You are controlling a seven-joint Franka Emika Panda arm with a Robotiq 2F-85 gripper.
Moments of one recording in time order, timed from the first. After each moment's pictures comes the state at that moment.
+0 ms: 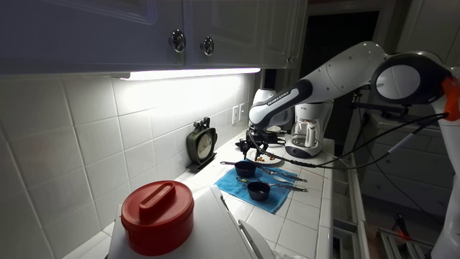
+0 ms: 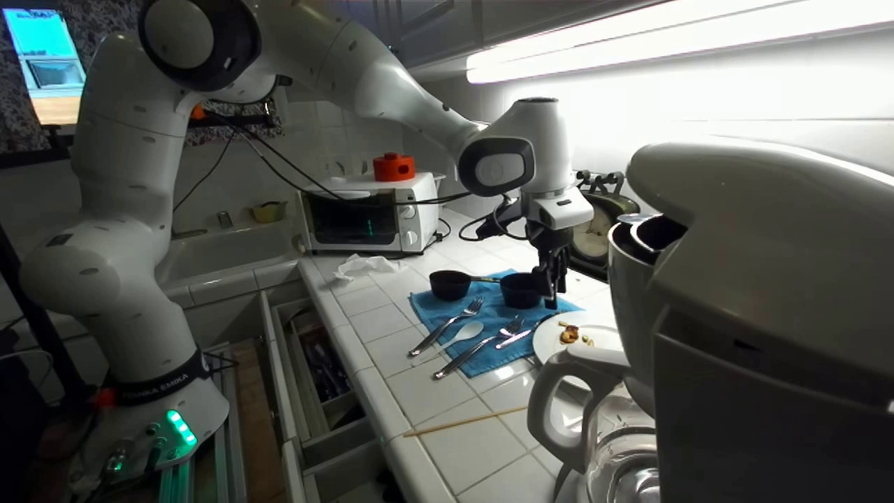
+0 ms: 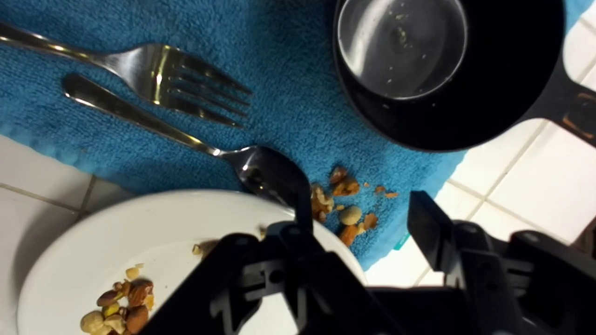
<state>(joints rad) -0.19 0.46 -0.25 -1.76 0.19 2.37 0.59</state>
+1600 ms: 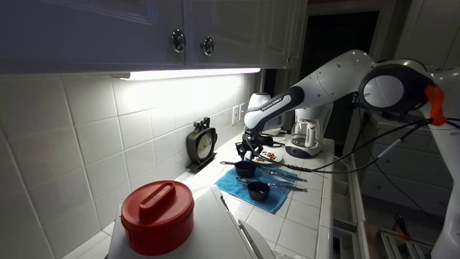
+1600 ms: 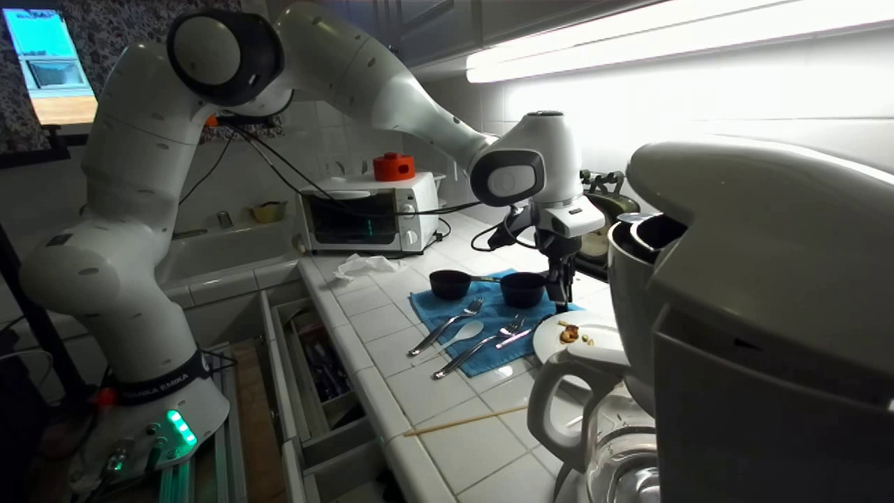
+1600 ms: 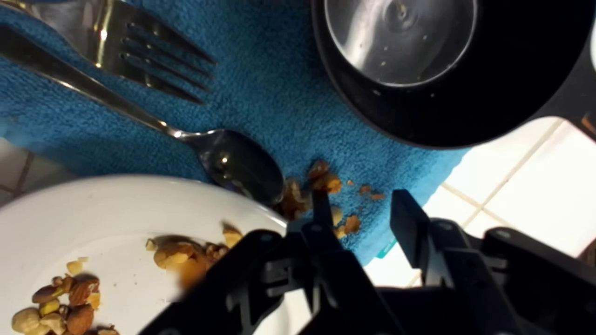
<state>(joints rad) -0.20 0.55 -0.24 -1.69 0.19 2.38 0.54</state>
